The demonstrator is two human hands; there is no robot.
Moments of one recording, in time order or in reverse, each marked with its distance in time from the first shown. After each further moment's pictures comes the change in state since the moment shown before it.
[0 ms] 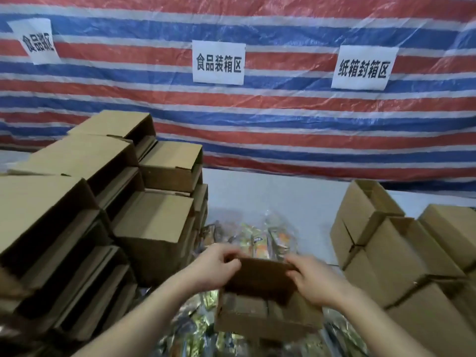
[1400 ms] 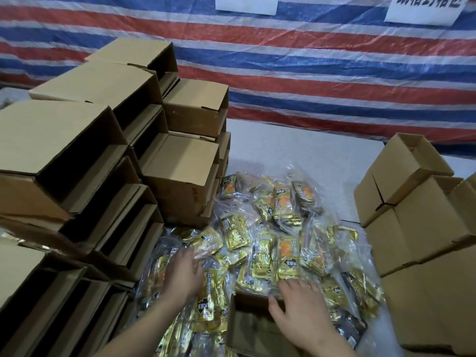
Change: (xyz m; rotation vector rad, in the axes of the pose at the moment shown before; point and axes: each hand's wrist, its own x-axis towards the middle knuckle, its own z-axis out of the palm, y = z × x) left_hand -0.076 -0.218 0.102 0.245 0.427 -0.555; right_hand -0.063 -0.046 0.173 -0.224 -0.087 0.053
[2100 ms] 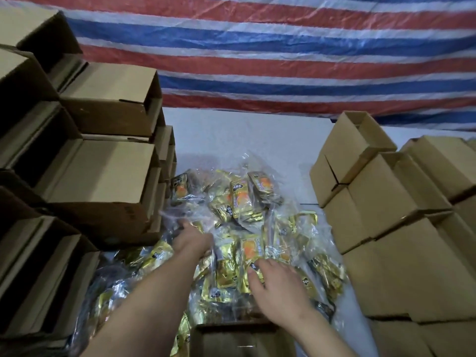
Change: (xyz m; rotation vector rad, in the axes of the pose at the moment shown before) left_hand 0.124 0.143 0.074 0.149 -0.325 -0.247; right_hand 0.039 0.026 -0.024 0.298 0.102 0.180
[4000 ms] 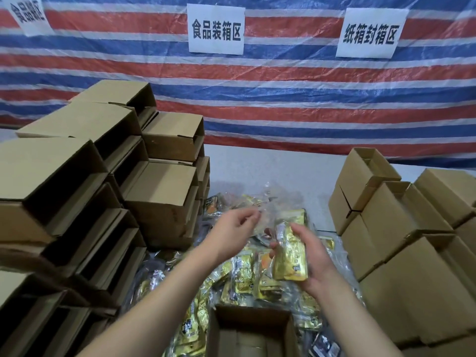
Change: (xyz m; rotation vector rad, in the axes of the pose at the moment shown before) left_hand -0.233 0.003 -0.135 -0.535 0.024 0.873; right_hand -0.021 -0.024 -0.102 1.911 -0.312 0.136
